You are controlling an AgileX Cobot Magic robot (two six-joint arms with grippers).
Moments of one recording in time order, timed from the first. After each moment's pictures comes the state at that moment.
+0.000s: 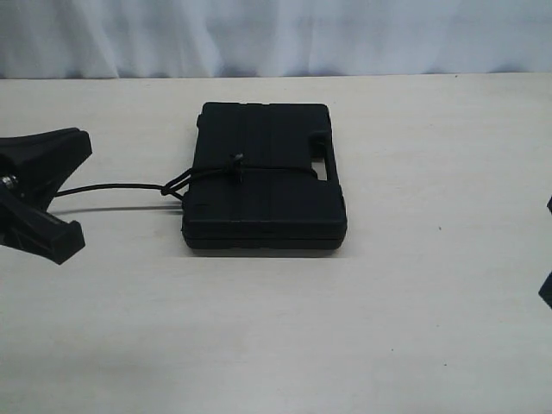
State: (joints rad) left arm -0.42 0.84 -0.29 -0.11 -0.29 0.05; right arm 0.22 0.43 -0.14 0.48 -0.02 -0.40
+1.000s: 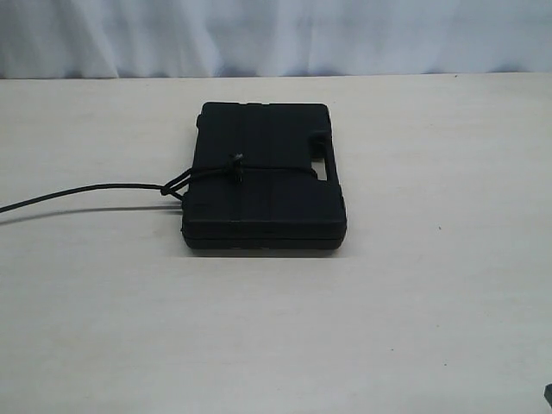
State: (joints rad) left arm -0.31 0.00 0.00 -0.11 0.18 0.04; right arm 0.17 0.01 0.00 0.07 0.23 -0.40
